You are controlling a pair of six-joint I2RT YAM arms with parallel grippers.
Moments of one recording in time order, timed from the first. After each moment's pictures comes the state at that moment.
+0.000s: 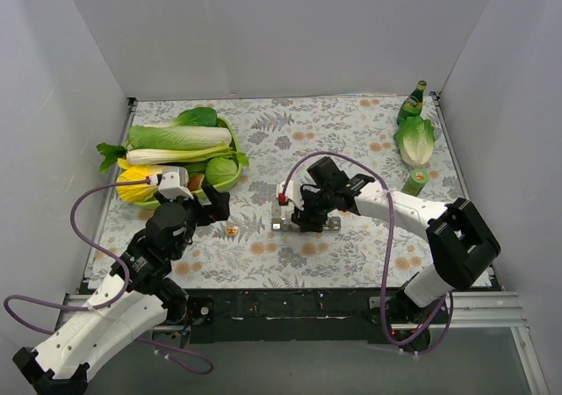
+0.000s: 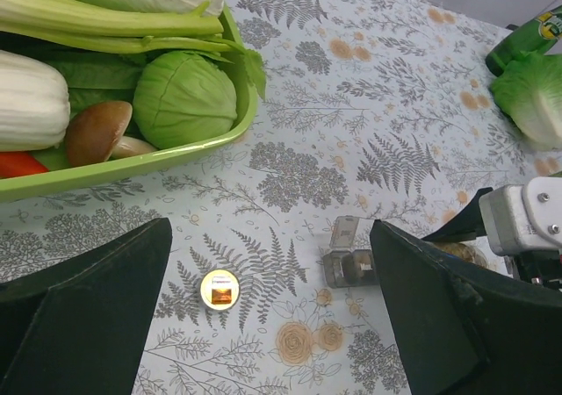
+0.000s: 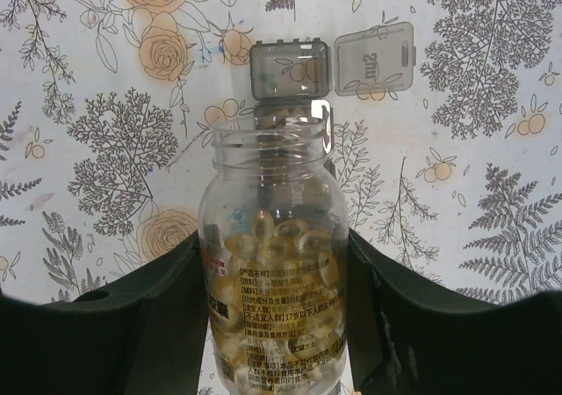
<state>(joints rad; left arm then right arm) -0.68 0.51 0.58 -0.33 -0.45 -0.52 0.76 1.53 0.97 -0.43 -0.47 -0.68</state>
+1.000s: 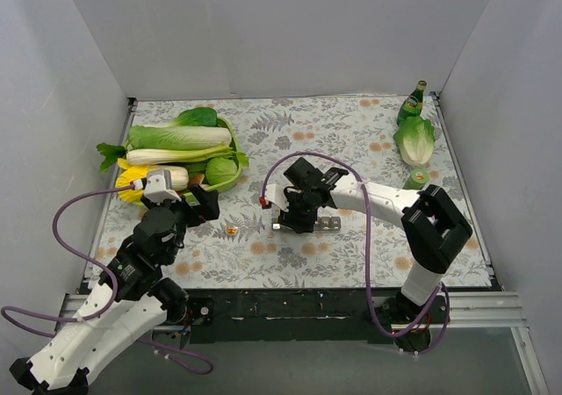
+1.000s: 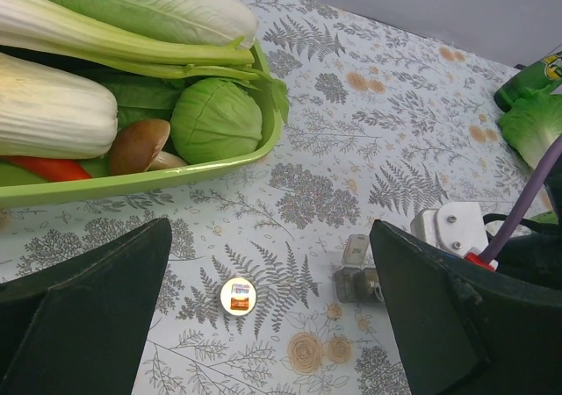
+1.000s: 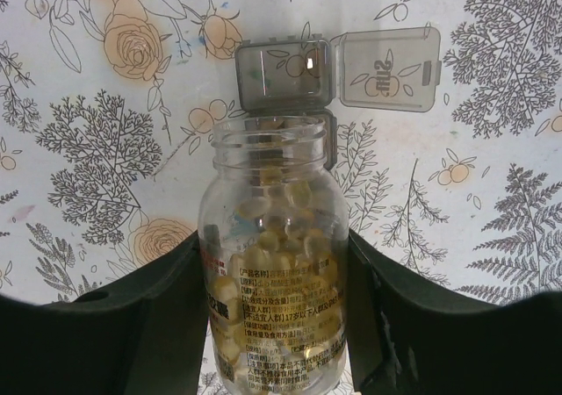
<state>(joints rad) -0.68 0.44 0.64 -0.43 -0.54 -0.51 0.86 1.71 1.17 -0.61 -0.29 -0.63</state>
